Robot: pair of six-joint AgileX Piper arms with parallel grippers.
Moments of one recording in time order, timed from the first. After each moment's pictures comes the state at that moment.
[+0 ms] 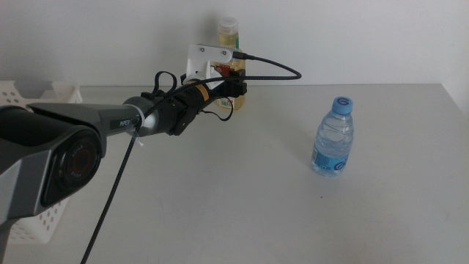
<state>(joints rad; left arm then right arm) -0.35 2.39 -1.68 0.30 -0.48 -0.40 -0.01 -0.01 0.03 0.04 0.27 -0.17</state>
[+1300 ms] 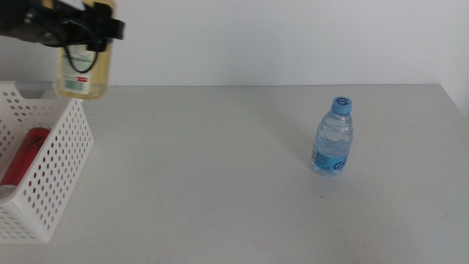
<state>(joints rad) -0.28 1.40 -1.33 0.34 0.62 -0.27 -0.01 -0.01 0.03 0.04 0.27 -0.17</state>
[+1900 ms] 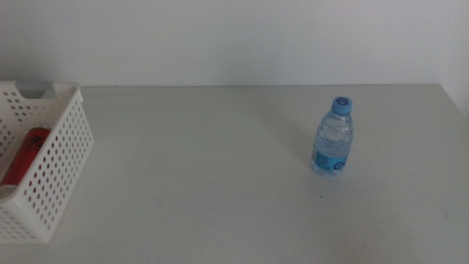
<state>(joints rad) 0.19 1.28 -1.33 0.08 1.01 0.17 -0.01 -0.01 0.03 0.04 0.27 -0.17</state>
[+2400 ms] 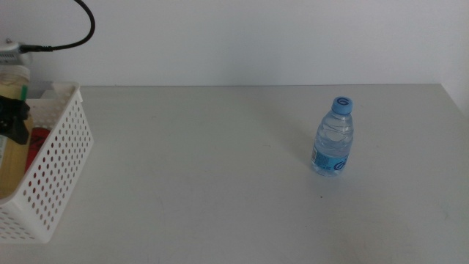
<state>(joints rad) 0.27 1.62 -1.33 -0.09 0.98 0.29 -0.01 -0.01 0.03 0.04 0.27 -0.17</state>
